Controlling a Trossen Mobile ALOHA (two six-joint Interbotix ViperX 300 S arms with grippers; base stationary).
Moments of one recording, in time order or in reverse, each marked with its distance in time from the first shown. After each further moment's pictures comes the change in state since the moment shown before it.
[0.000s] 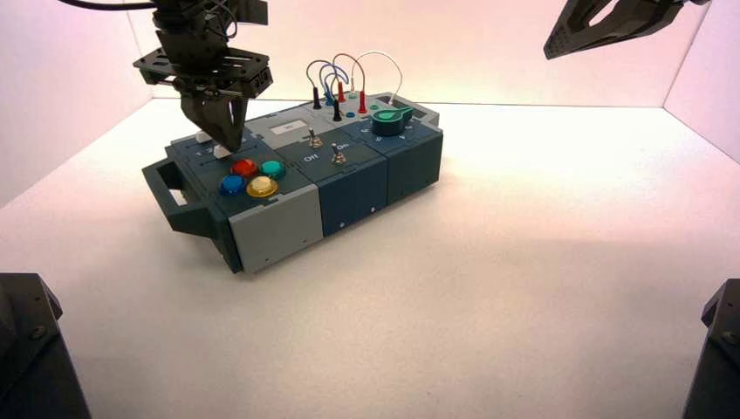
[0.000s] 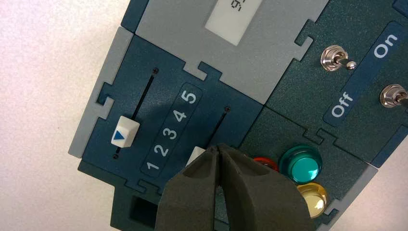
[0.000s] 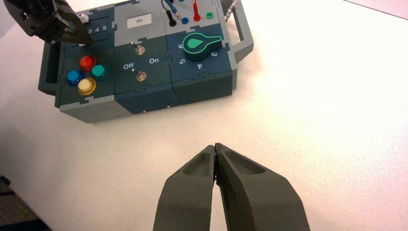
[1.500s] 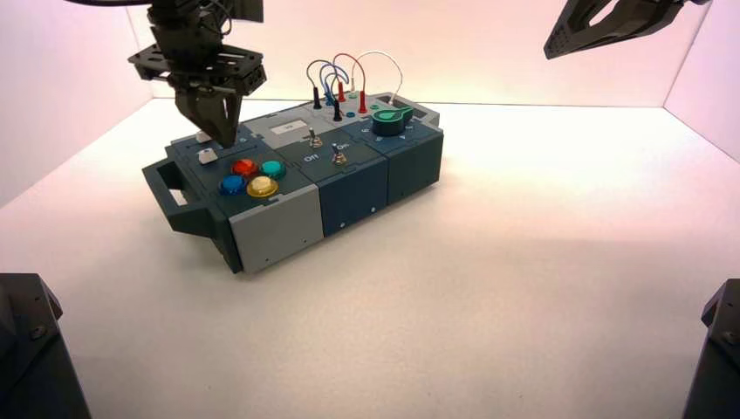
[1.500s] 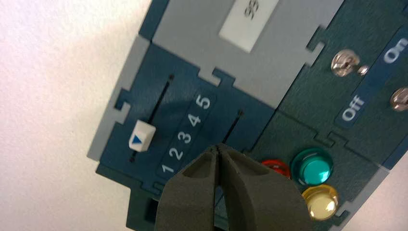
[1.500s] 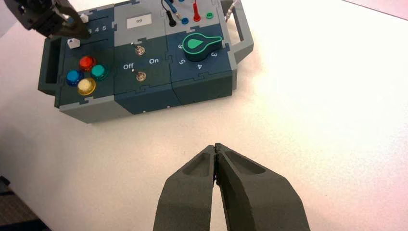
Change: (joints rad) left arm 0.011 -0.005 -0.021 0.011 0.009 0.025; right arm 0.002 -0.002 0.000 -0.002 0.000 0.000
